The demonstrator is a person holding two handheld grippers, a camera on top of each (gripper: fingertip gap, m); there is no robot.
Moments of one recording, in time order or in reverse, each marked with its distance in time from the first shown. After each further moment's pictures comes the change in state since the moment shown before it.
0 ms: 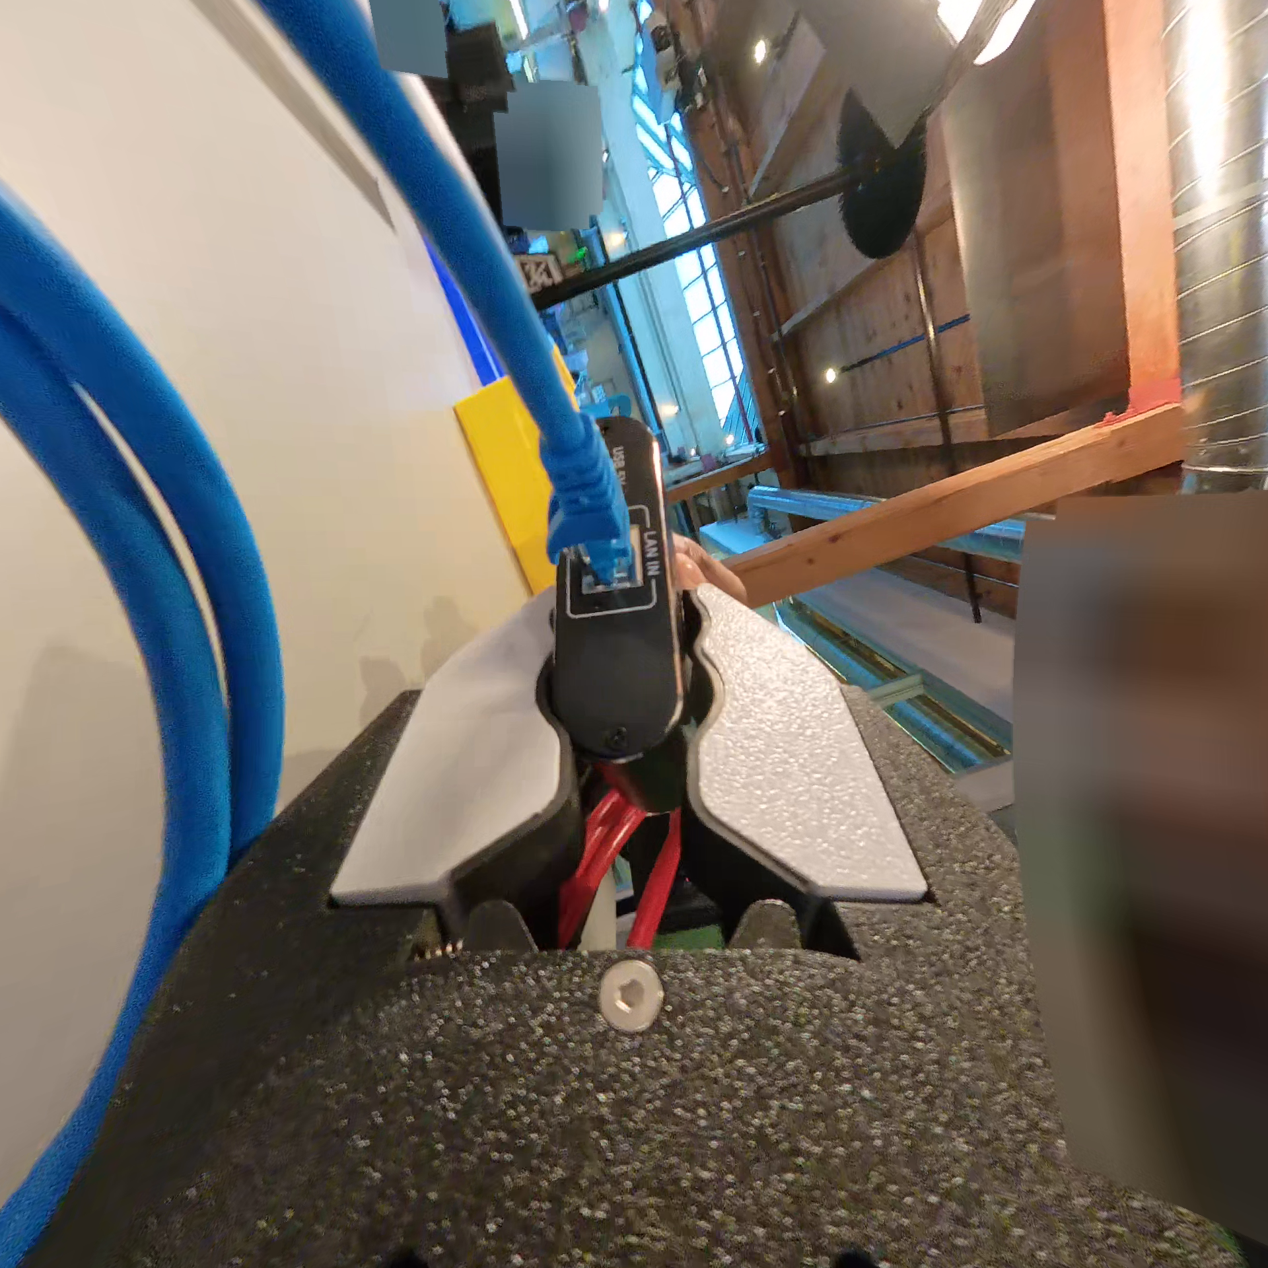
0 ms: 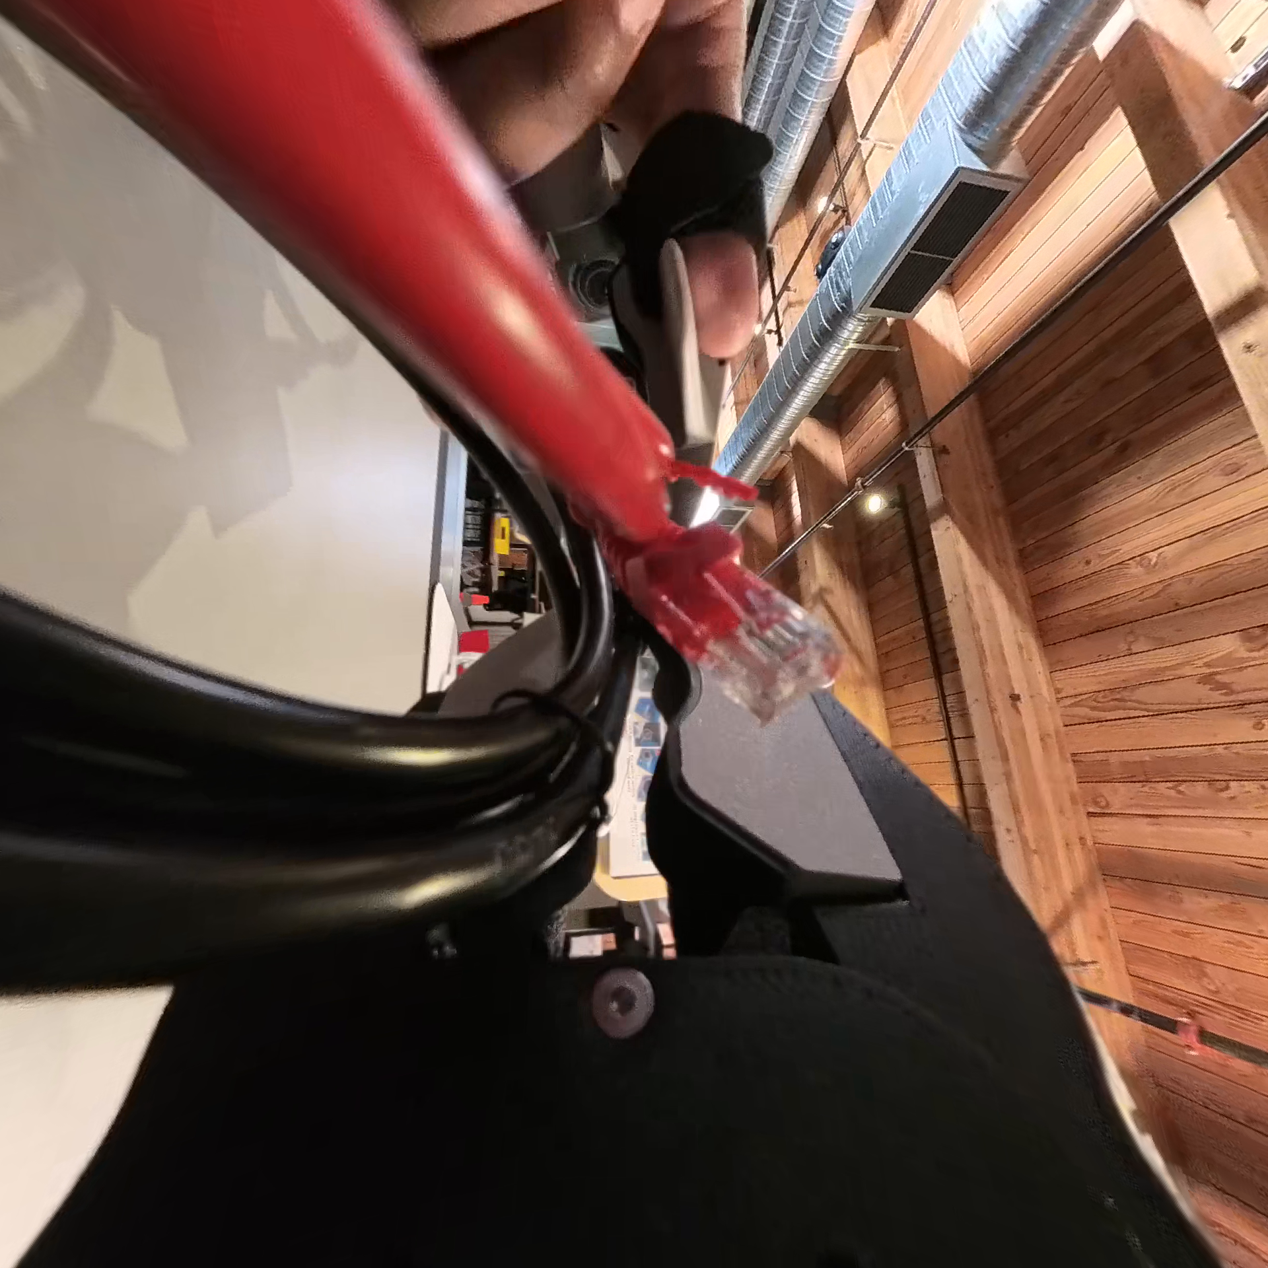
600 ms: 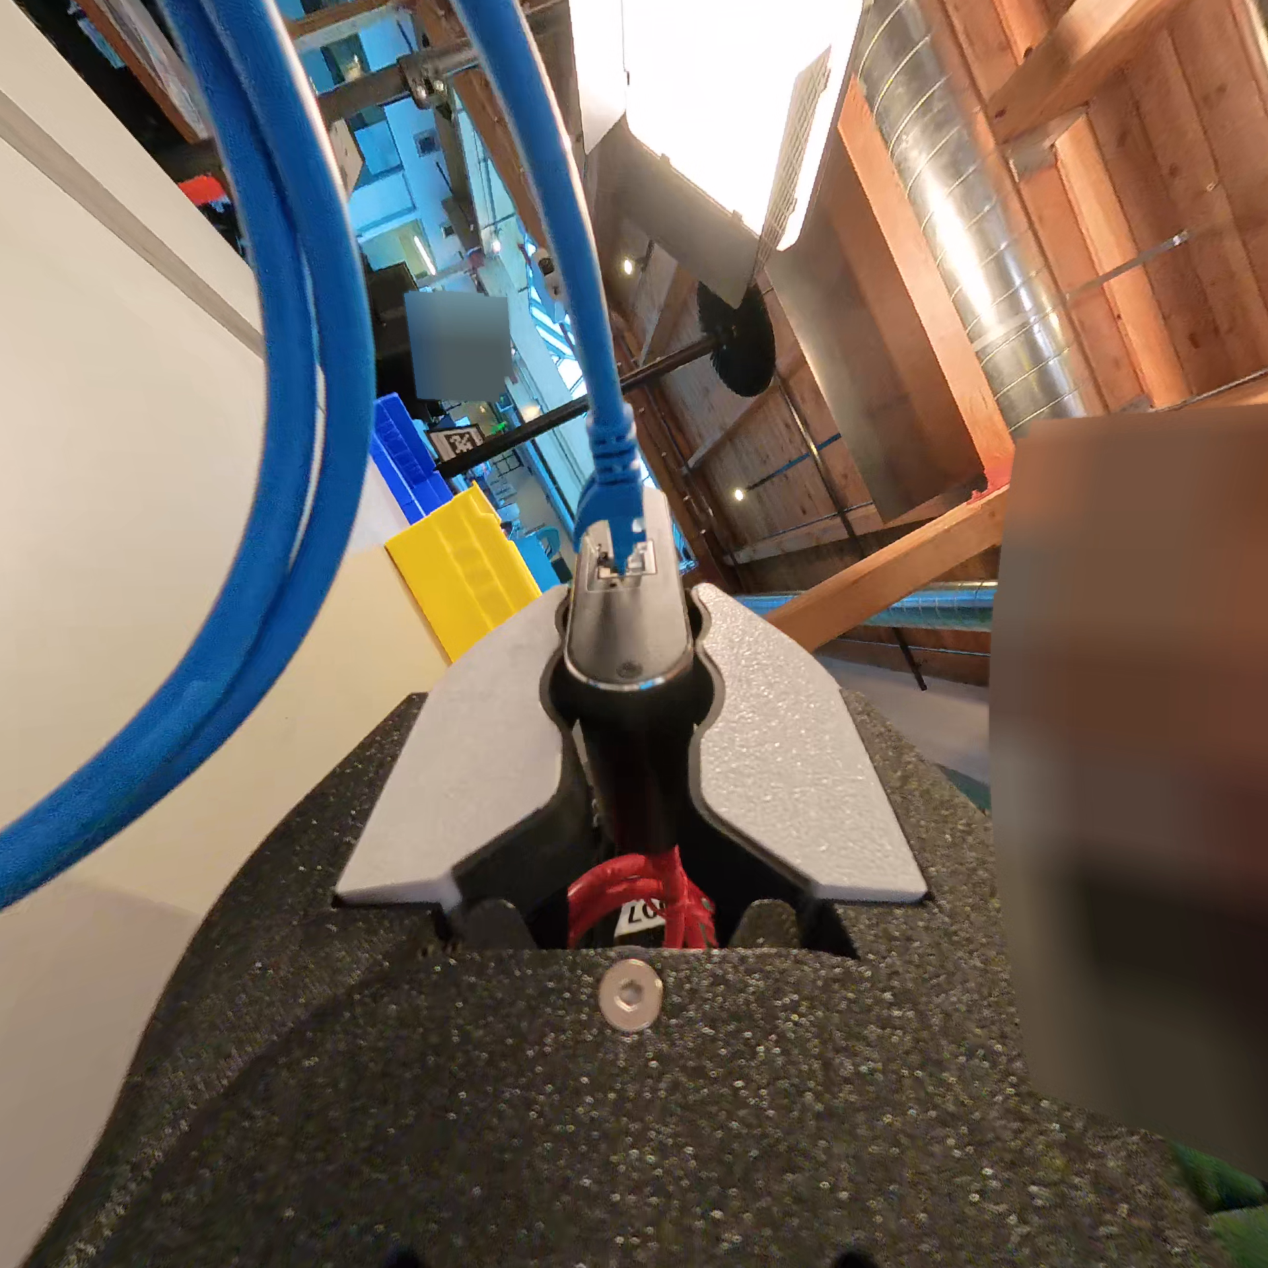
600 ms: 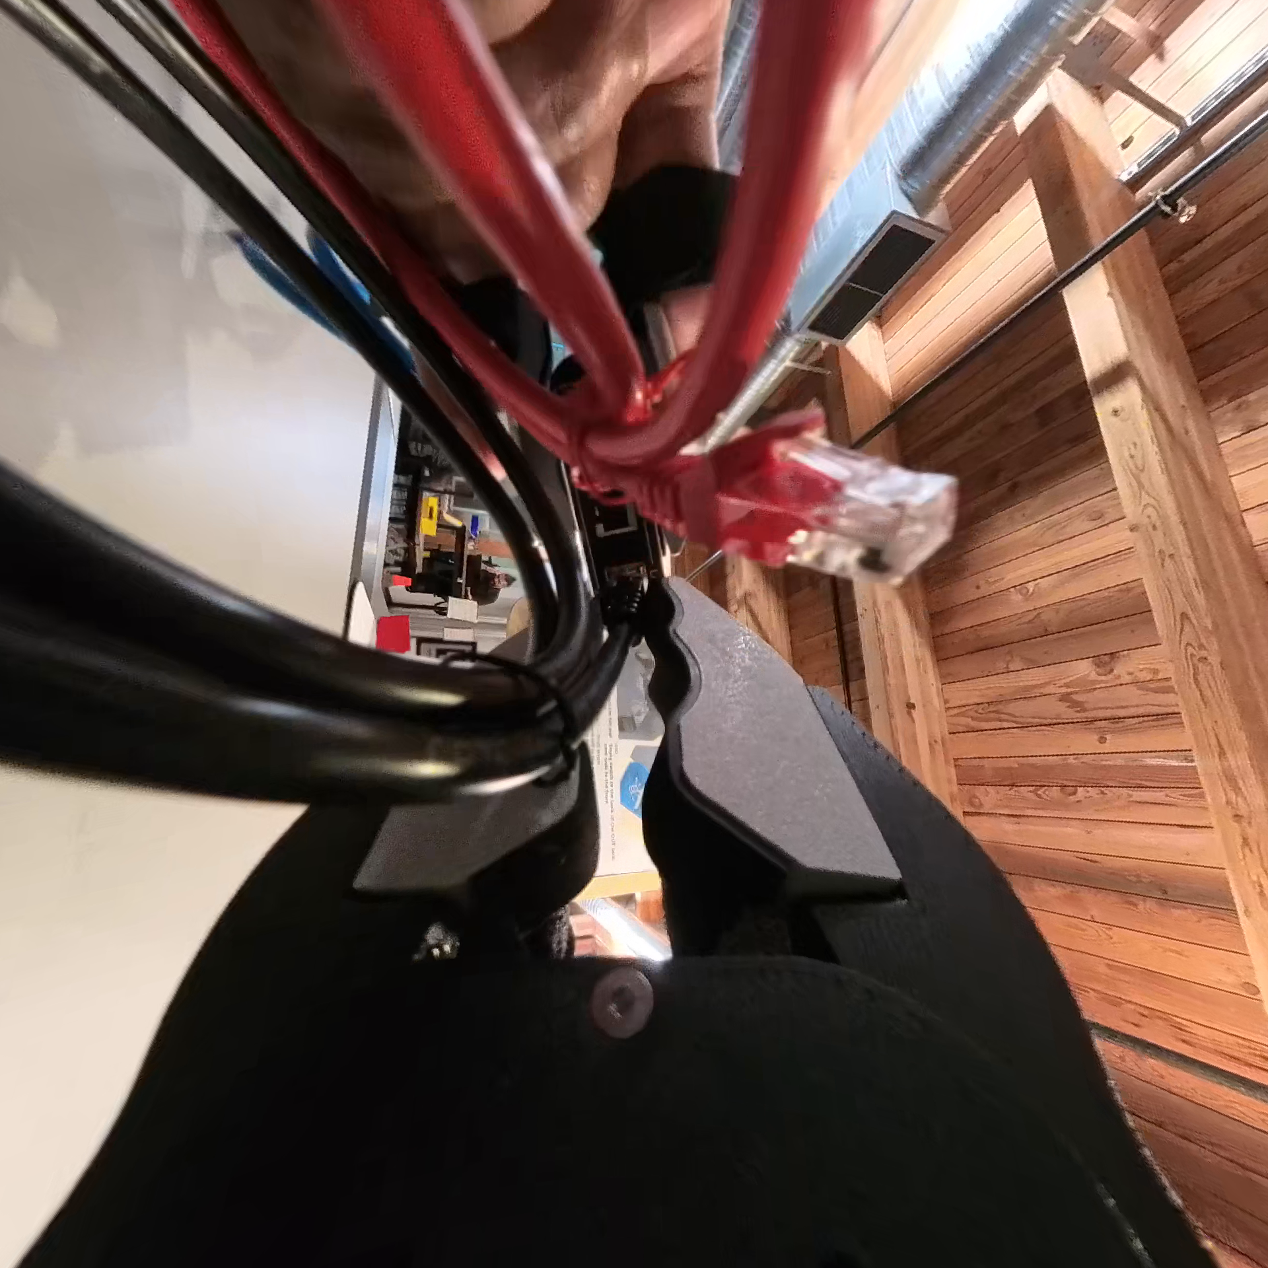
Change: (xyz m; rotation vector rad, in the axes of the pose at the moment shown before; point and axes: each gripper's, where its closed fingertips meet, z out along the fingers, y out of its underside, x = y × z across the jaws) left arm 0.028 -0.013 -0.016 0.229 0.154 0.090; right arm 0.021 -0.021 0.000 -0.014 0.080 -0.121
